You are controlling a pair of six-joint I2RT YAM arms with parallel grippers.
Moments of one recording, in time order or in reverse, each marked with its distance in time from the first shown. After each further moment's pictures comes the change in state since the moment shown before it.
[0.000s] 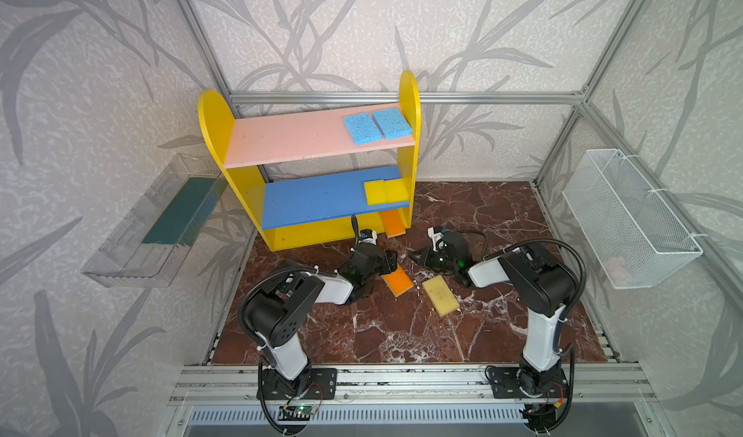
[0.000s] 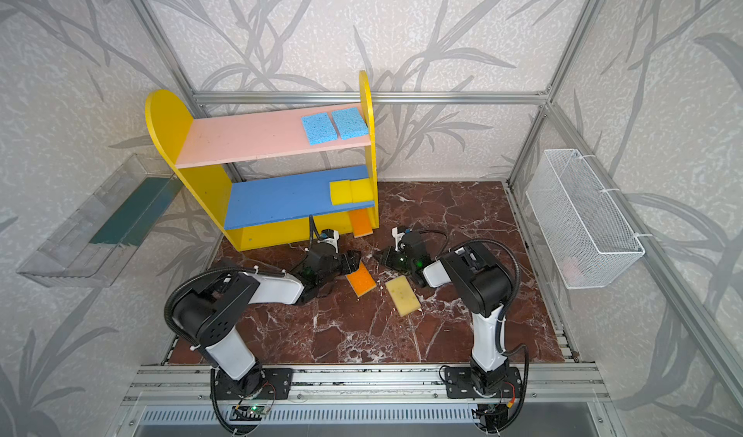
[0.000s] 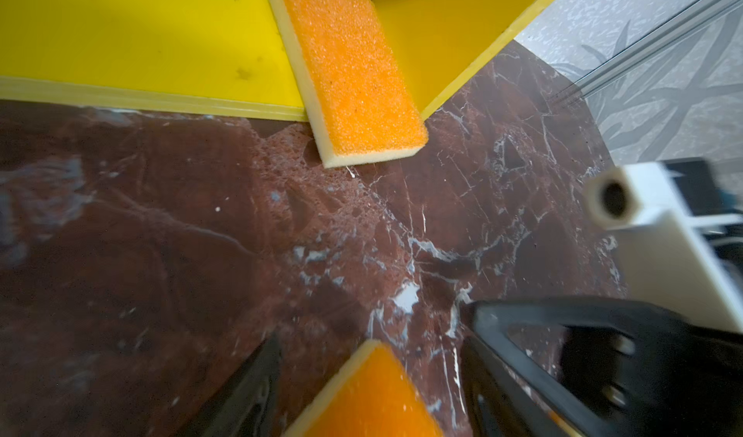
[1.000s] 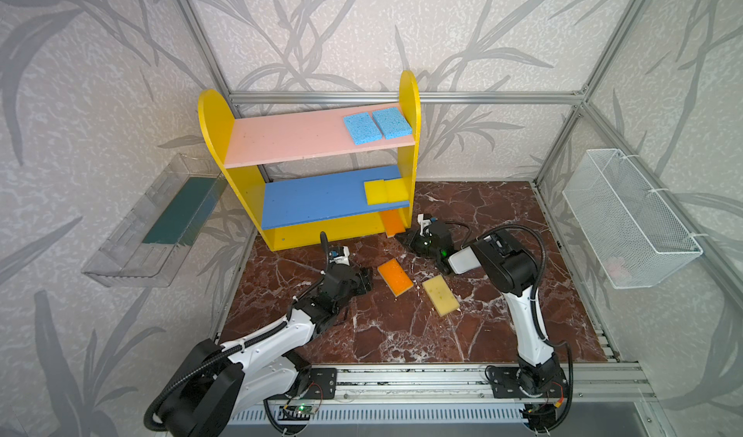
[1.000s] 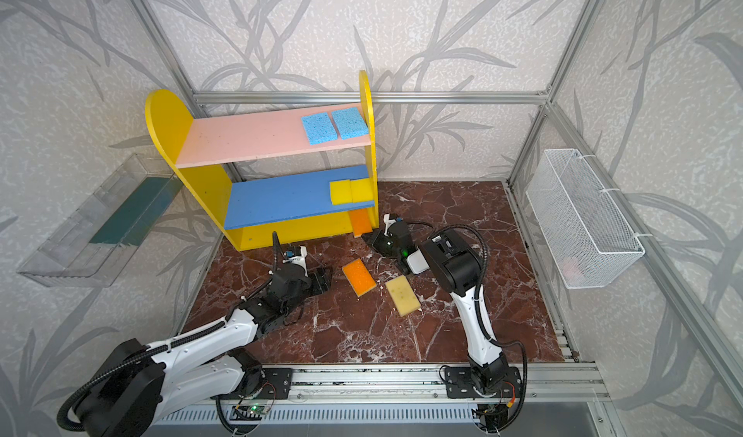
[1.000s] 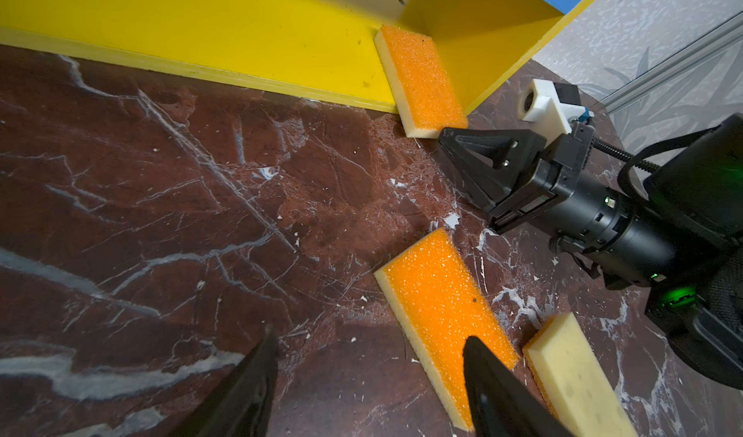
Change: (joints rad) left arm -0.014 -0.589 -0.241 -0.388 -0.123 -0.015; right arm 0.018 0.251 0.312 0.114 0.061 0.167
